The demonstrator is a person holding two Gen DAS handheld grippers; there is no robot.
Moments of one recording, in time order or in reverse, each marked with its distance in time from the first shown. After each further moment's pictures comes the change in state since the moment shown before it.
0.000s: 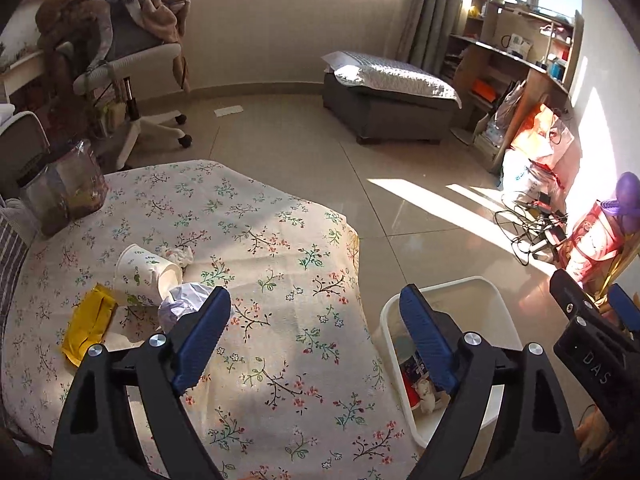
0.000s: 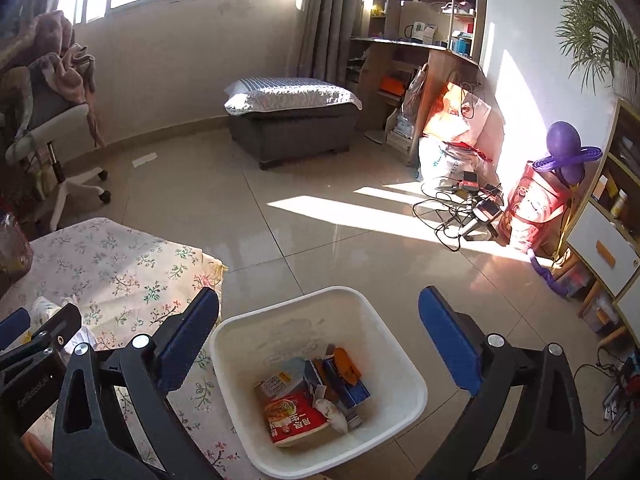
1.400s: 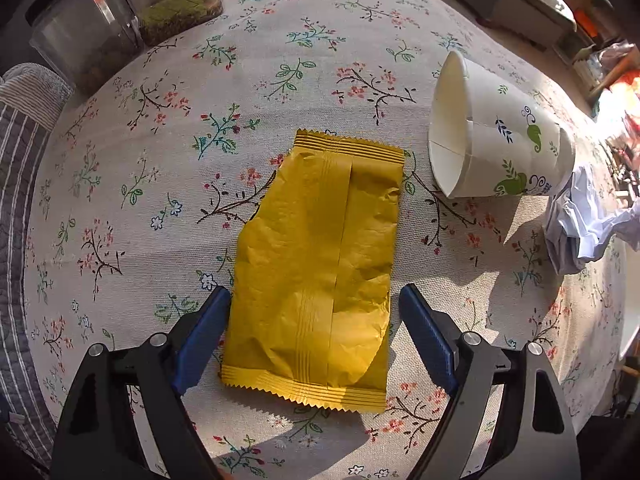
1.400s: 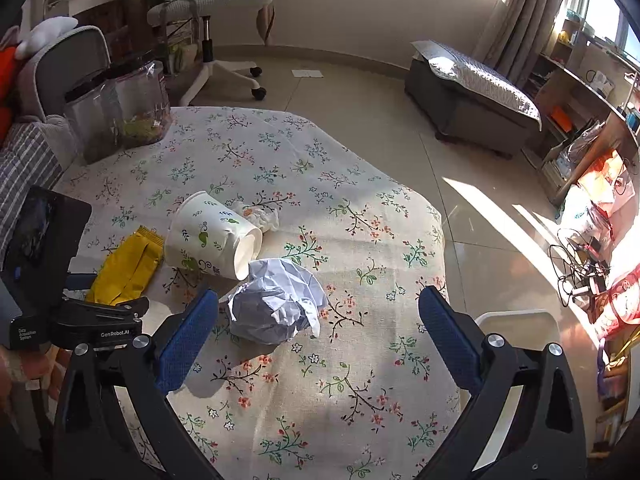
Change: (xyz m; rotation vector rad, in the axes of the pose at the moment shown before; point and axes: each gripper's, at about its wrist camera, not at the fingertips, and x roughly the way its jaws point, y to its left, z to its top) left arm 0.121 0.288 -0.067 -0.069 0.515 0.133; right arm -0.002 0.256 -0.038 -0.435 0.182 0.342
